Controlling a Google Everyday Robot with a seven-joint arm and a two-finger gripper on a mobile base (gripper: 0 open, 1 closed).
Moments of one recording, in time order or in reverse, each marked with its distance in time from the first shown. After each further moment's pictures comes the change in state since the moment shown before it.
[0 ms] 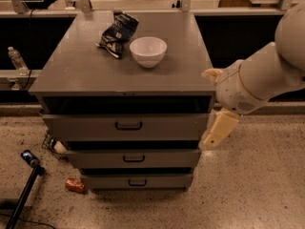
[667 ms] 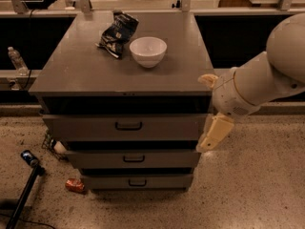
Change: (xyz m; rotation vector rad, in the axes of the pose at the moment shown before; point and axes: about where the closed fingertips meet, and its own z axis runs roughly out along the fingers) arm 0.006 0.001 0.020 -0.011 -0.019 -0.010
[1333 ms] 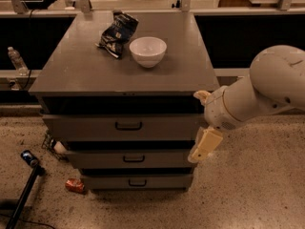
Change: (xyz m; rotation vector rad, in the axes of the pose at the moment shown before) arm 0.016 0.016 0.049 -0.033 -0.016 0.078
